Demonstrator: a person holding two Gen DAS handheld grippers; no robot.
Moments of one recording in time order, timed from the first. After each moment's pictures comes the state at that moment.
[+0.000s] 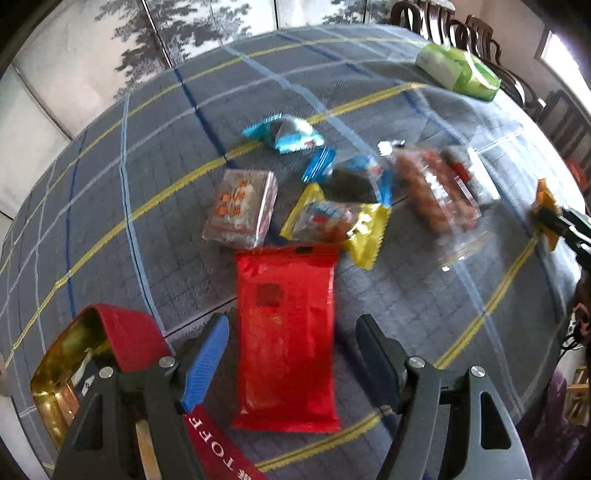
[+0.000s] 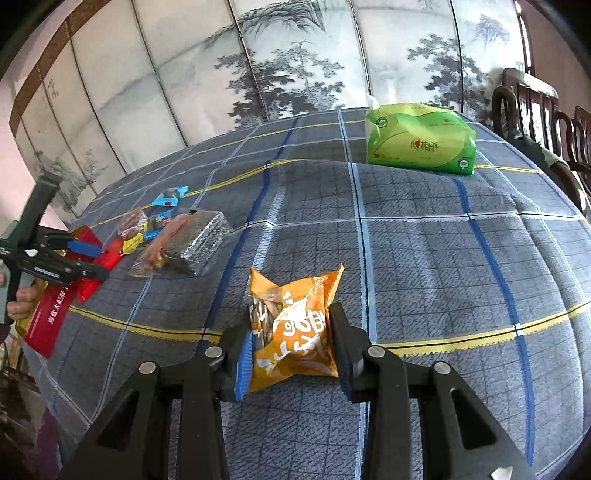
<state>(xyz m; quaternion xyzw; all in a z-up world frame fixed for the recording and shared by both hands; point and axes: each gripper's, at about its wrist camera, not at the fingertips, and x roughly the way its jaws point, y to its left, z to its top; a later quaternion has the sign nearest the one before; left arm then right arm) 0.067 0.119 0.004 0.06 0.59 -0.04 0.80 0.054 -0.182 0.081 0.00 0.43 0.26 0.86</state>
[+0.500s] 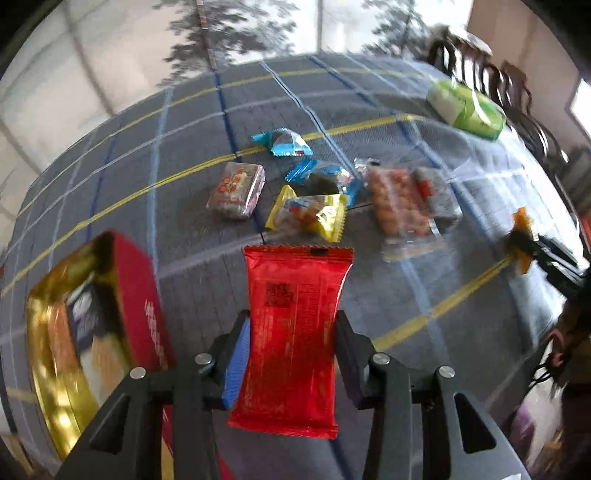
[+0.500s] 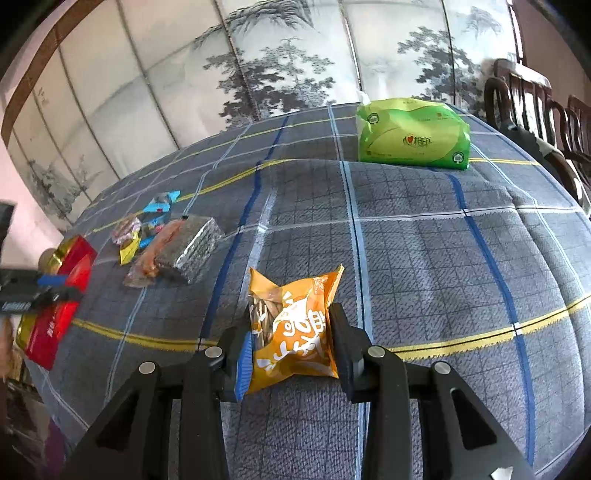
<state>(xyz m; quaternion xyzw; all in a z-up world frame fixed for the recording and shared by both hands) 0.016 0.079 0.041 -0.02 0.54 0.04 0.84 0.063 -0.181 0.084 0.02 0.44 0.24 0.86</state>
